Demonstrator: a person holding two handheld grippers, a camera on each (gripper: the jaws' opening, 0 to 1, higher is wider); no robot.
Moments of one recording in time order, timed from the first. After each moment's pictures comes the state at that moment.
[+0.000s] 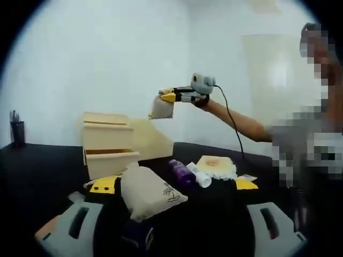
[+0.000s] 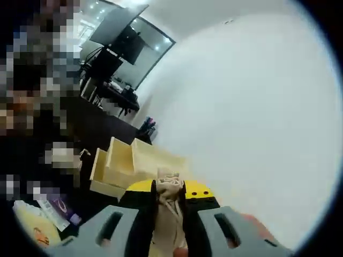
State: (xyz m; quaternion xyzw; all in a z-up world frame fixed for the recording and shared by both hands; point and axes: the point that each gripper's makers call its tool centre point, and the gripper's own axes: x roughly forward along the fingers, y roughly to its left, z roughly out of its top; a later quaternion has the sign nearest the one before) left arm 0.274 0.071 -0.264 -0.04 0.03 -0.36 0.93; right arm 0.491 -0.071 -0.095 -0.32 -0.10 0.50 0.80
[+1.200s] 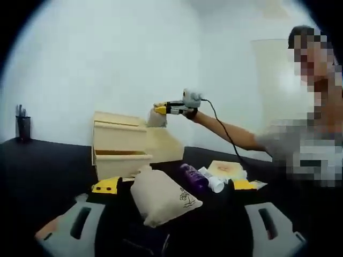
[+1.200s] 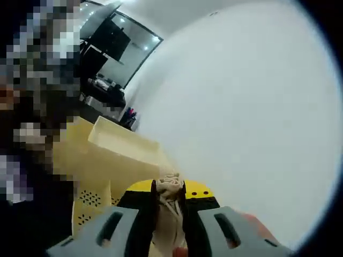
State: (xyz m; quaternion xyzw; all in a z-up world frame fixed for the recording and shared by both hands) left arm 0.294 0.077 -0.265 -0.06 0.02 -0.33 0.94; right arm 0.613 -0.079 -0.119 -0.29 -0.10 0.47 0.83
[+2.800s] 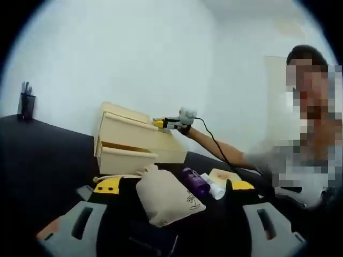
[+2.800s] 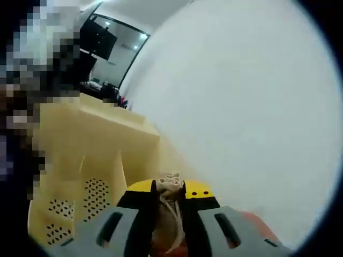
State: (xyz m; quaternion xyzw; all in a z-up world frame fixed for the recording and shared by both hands) left arm 0.306 0.087 -0.268 -0.14 0.03 -0.33 0.93; right arm 0.687 -0.093 -0.183 -0.25 -0.04 0.49 0.84
